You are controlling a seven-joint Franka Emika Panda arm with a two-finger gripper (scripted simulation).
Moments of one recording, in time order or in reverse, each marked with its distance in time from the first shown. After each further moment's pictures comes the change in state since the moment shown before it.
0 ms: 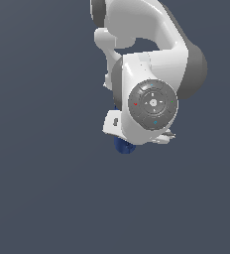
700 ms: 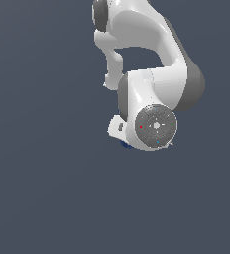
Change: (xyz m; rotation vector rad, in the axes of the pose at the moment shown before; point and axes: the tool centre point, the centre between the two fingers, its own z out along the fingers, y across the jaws) arm -0.005 -0.010 0.035 -0.027 -0.089 0.077
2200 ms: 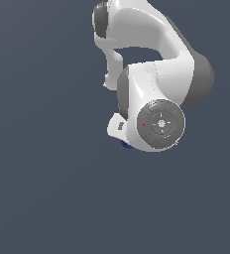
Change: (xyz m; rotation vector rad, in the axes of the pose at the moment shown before) arm 0.001 0.000 -0.026 0.000 0.000 -0.001
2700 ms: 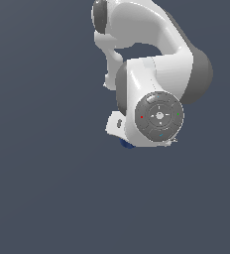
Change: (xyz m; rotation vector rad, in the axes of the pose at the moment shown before) arm -0.002 0.004 -0.004 0.006 0.024 -0.016
